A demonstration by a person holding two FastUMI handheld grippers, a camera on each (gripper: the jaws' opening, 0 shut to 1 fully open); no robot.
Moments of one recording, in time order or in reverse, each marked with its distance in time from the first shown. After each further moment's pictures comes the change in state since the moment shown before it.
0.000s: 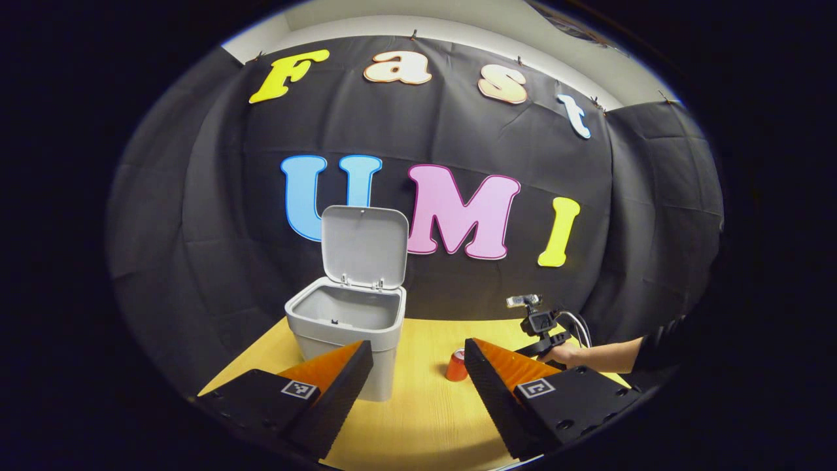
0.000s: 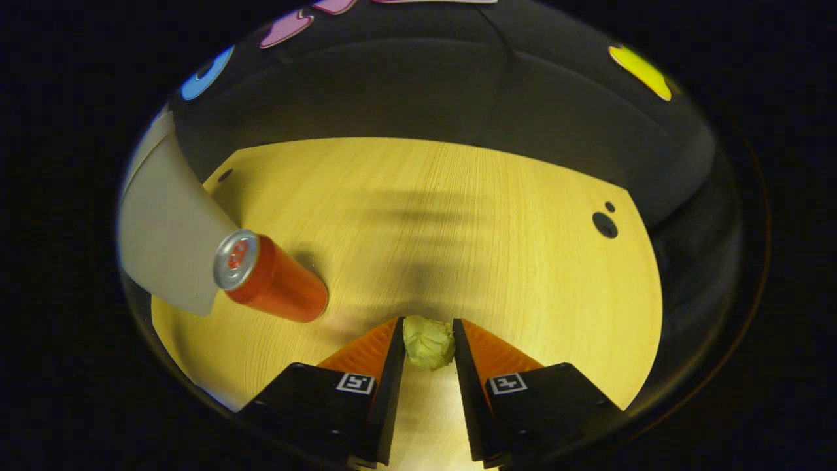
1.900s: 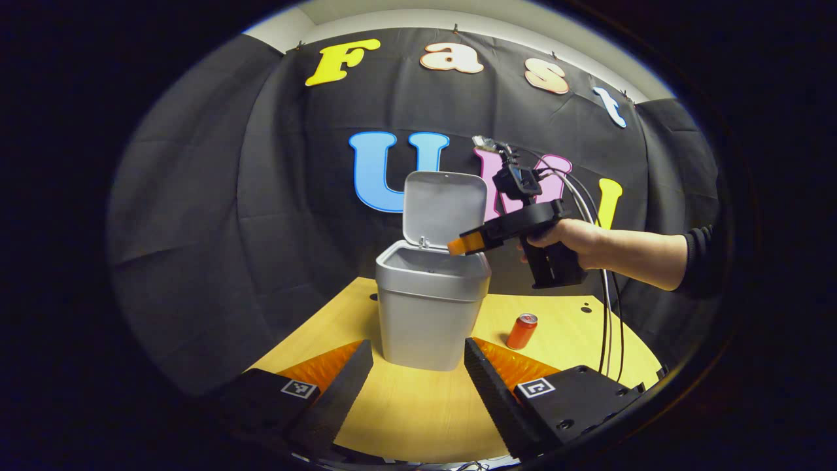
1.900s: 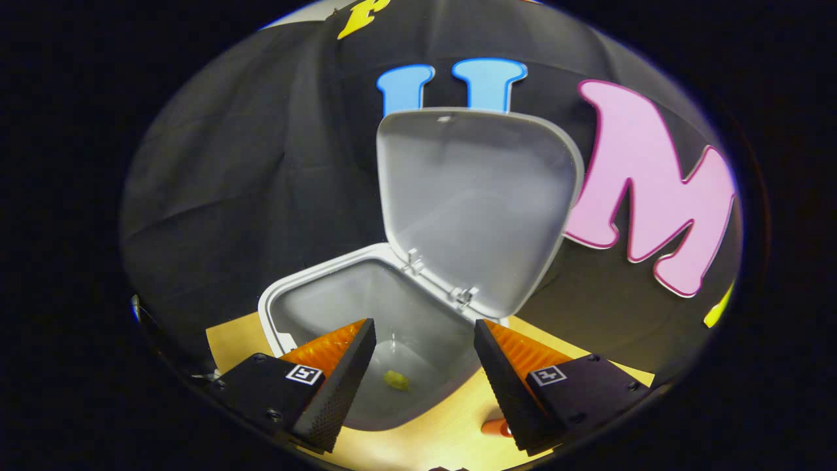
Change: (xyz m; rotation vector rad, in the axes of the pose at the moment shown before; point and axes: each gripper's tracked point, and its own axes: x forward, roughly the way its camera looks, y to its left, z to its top) left arm -0.052 0.114 -0.075 -0.010 0.072 0.155; right arm -0.223 0.325 0.203 -0.363 -0.524 0.329
